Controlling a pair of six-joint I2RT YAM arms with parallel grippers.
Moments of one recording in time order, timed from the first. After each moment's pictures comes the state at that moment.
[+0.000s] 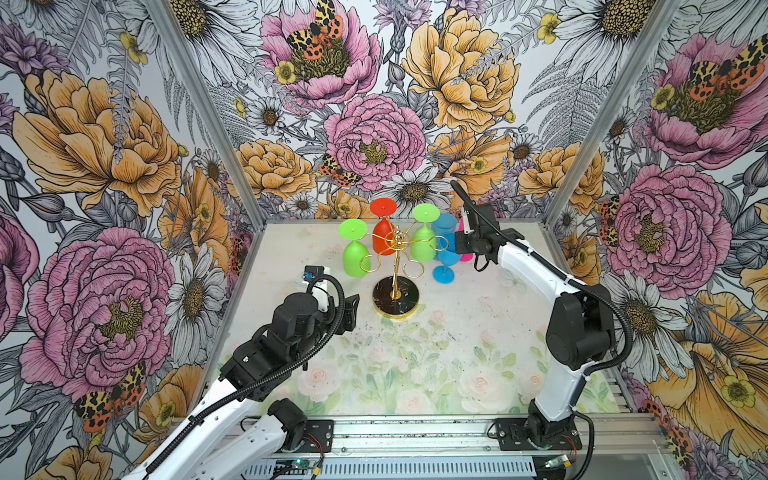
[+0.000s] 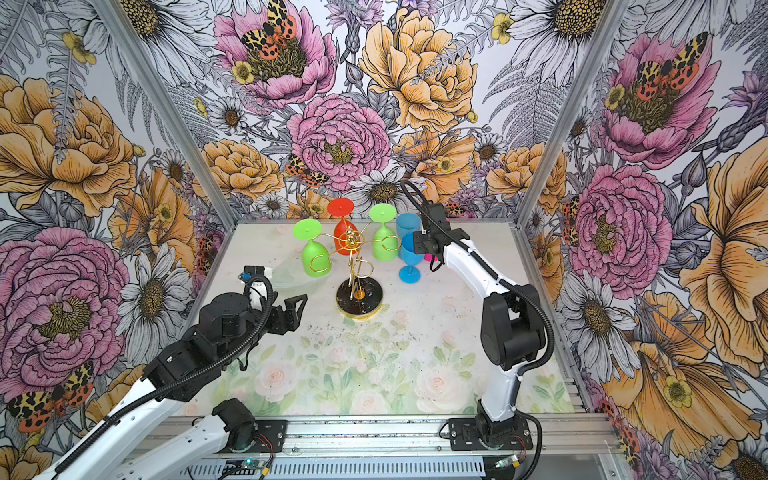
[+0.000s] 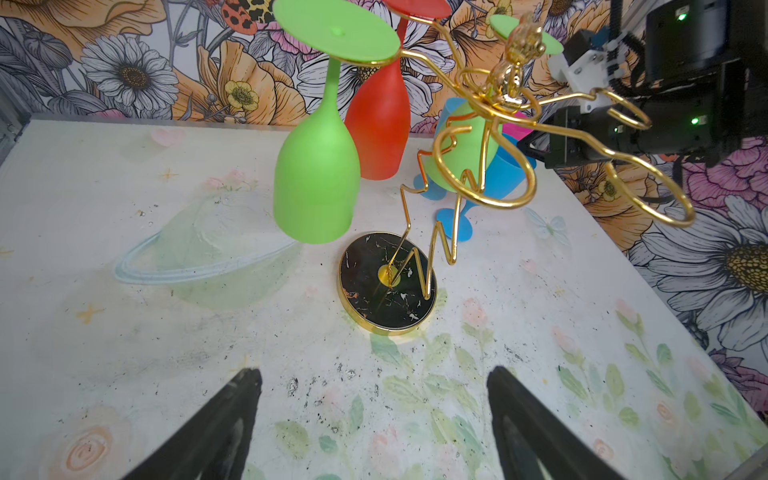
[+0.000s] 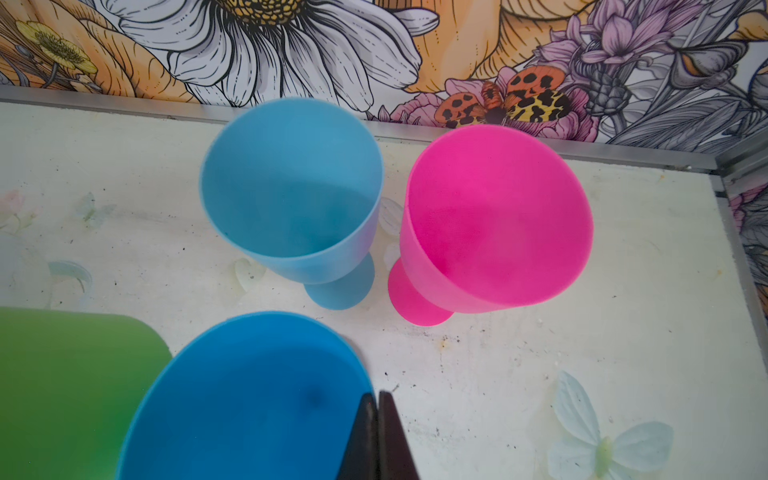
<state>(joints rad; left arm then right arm) -0.64 0.69 0.86 -0.61 -0.25 -0.40 0.30 1.85 1.57 -0.53 0.13 0.13</state>
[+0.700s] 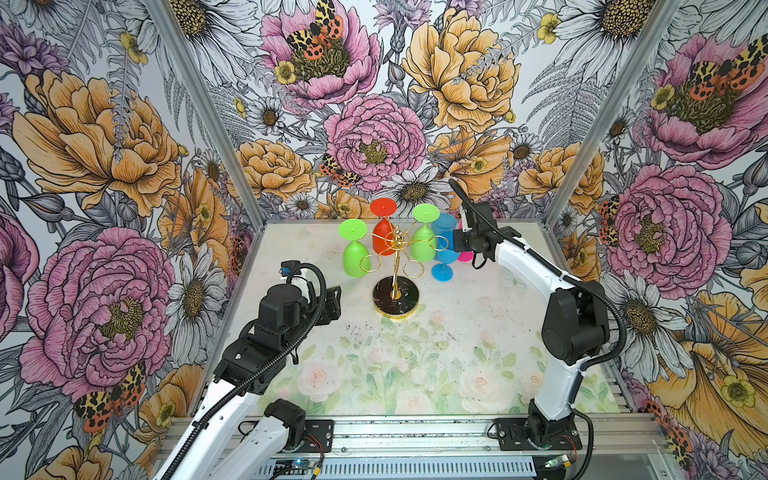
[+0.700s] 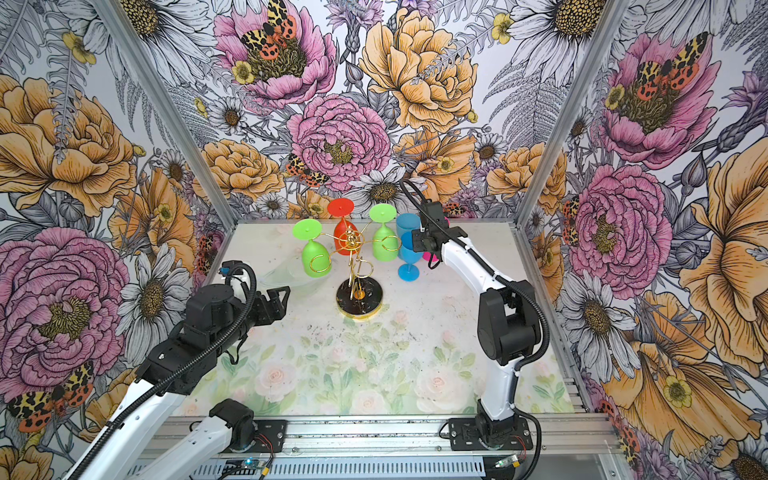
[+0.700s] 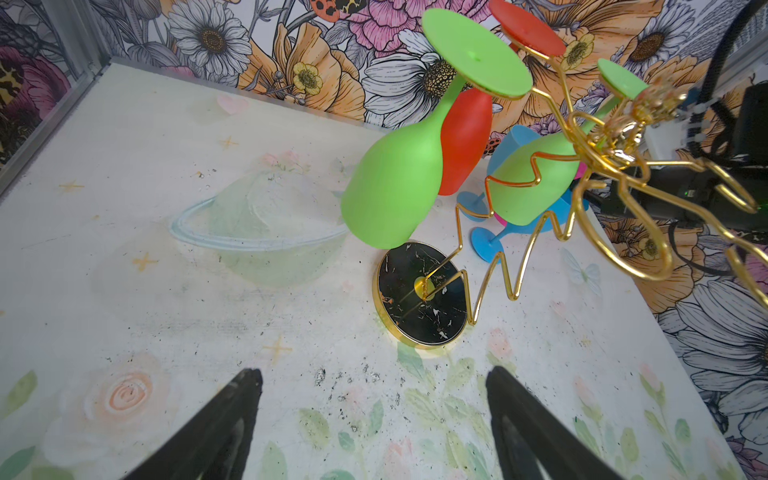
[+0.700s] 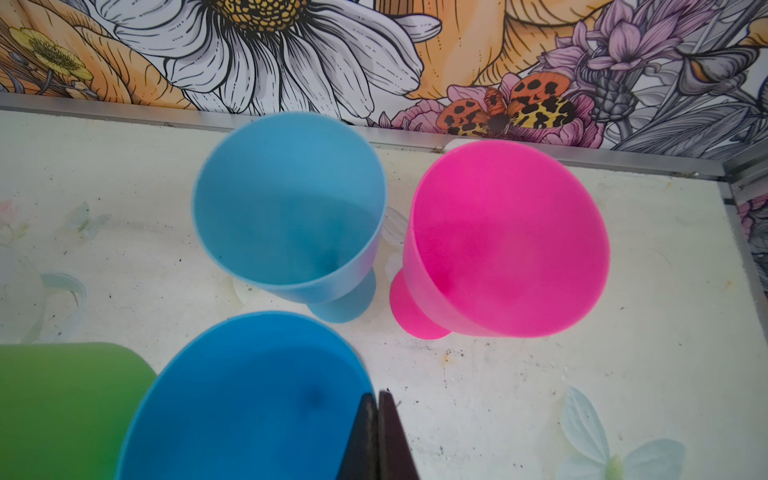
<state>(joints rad) -0.40 0.70 0.87 -0.66 -0.14 -0.46 0.30 1.89 1.61 -0.52 0.13 0.13</state>
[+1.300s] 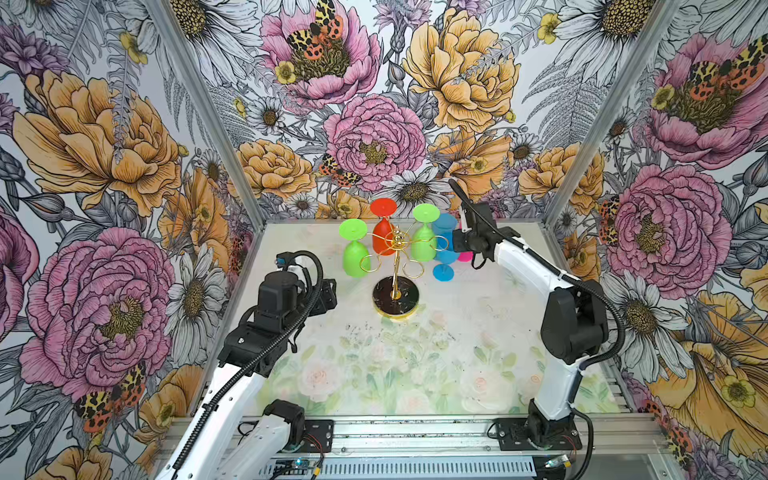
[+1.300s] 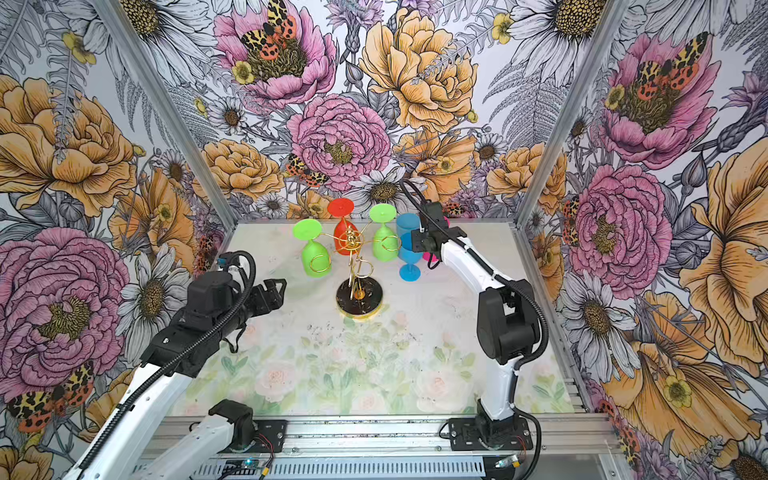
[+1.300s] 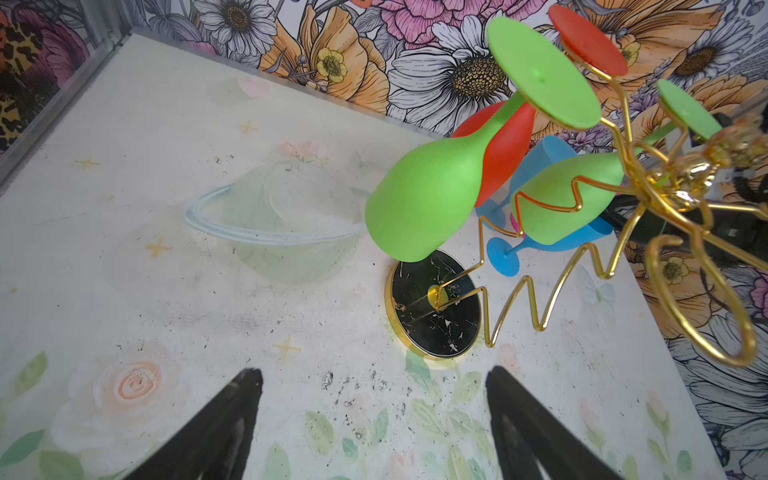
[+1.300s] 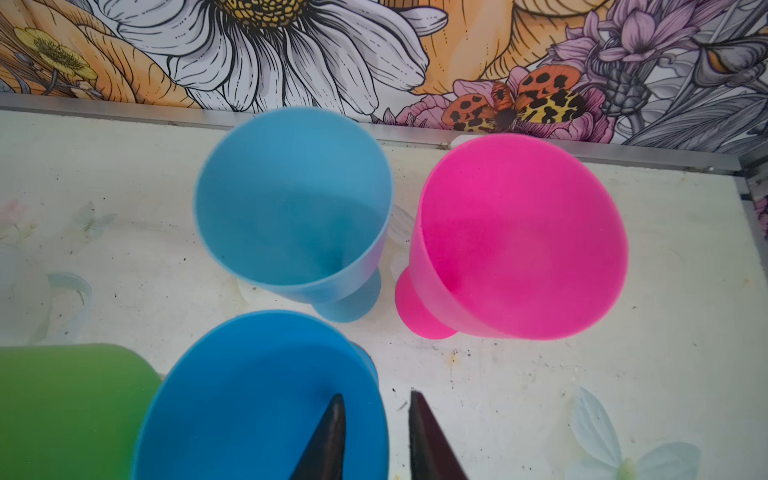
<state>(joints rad) -0.28 0.81 0.94 -0.66 -0.06 -0.47 0.30 1.89 1.61 -0.52 0.11 0.14</state>
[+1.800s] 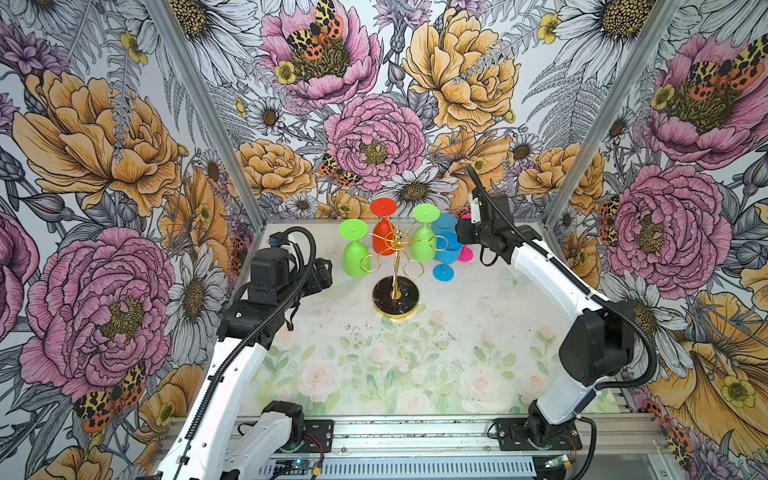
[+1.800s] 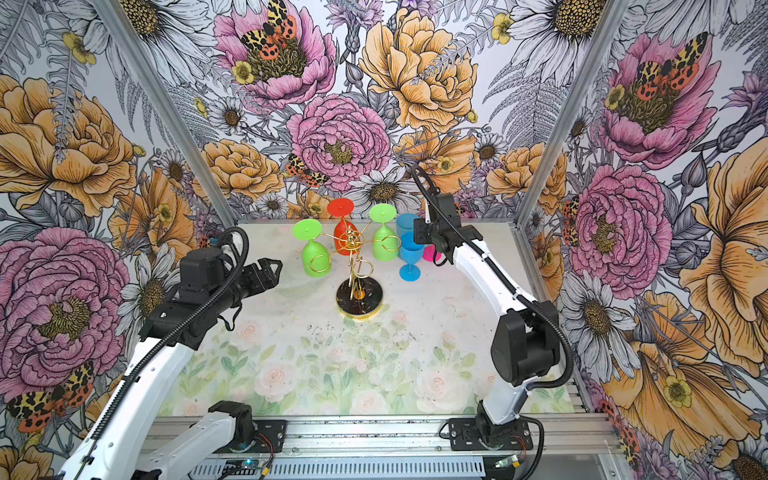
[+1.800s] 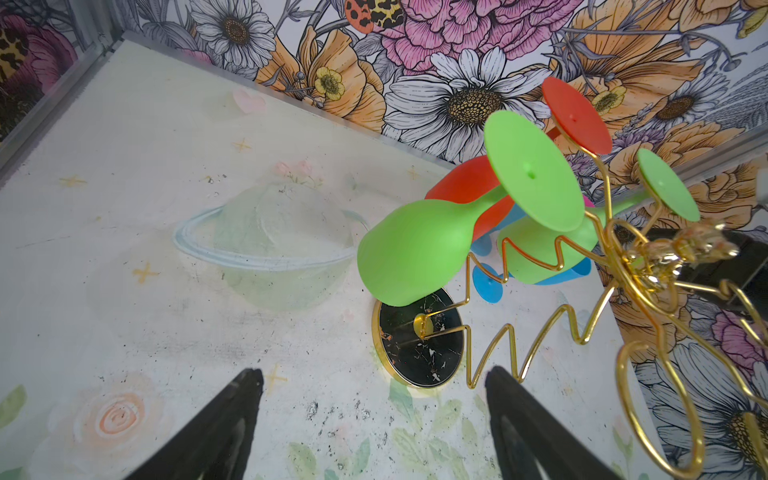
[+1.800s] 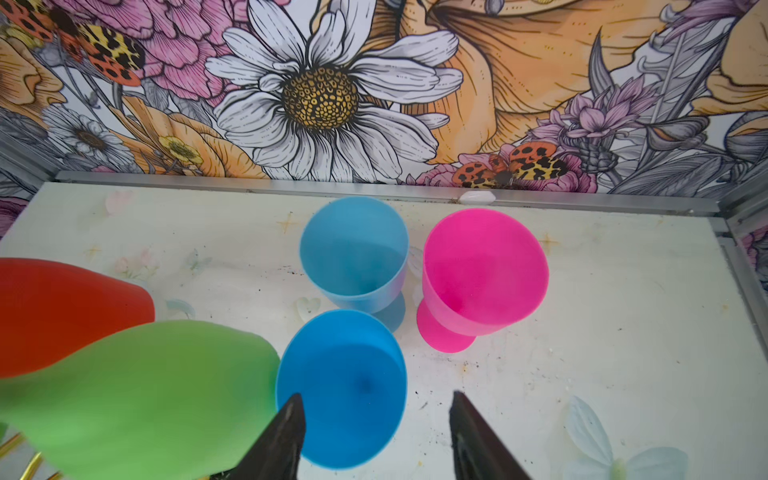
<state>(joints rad) -0.15 0.97 1.10 -0.67 0.09 -0.47 0.29 1.68 1.56 -0.52 0.04 0.18</state>
